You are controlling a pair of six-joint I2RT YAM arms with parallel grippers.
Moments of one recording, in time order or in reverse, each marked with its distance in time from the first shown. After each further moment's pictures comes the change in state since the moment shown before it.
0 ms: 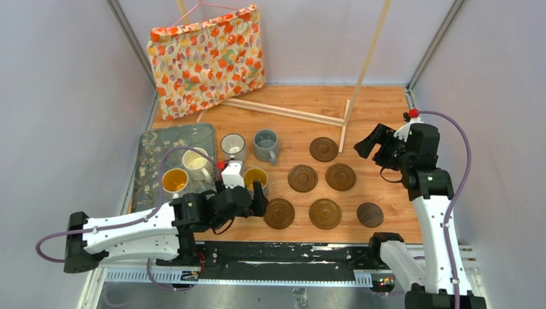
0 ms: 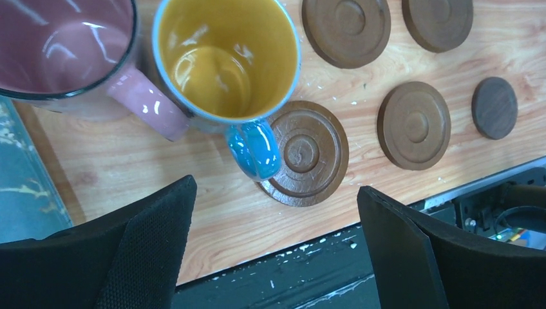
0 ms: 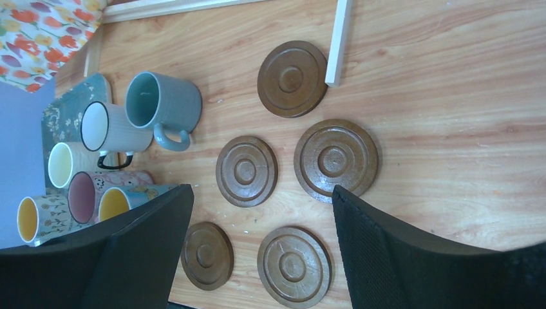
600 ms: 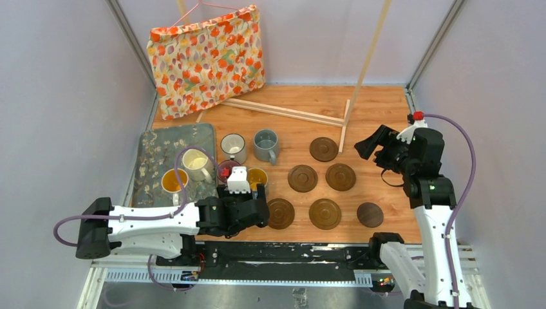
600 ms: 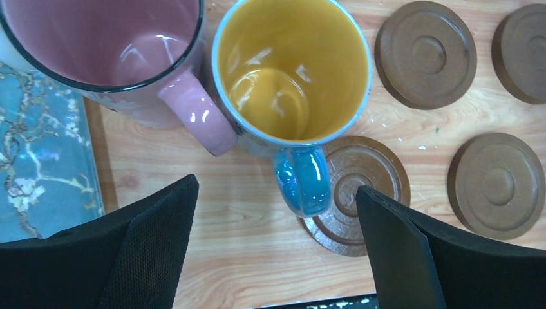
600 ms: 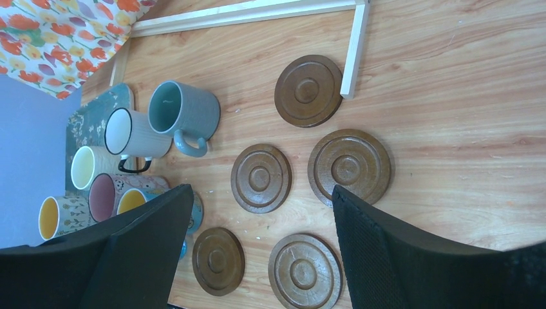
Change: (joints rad) left arm -0.119 0.229 -0.002 -0.038 -0.293 -0.201; right arm 0.003 -0.071 -0.012 0.037 -0.021 0.028
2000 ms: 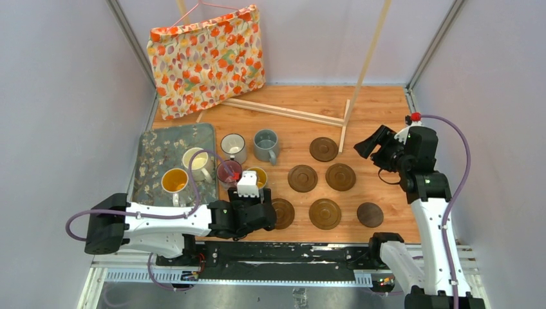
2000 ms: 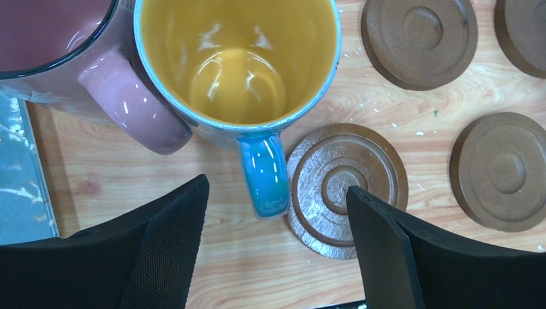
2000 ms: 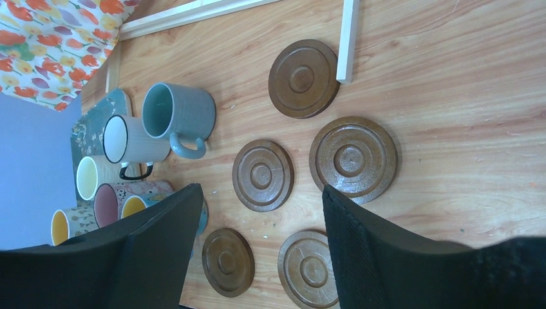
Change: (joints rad) left arm -0.021 0.089 -0.042 0.143 0.018 0.035; right arm 0.000 0.041 -0.041 0.023 0.013 0.077
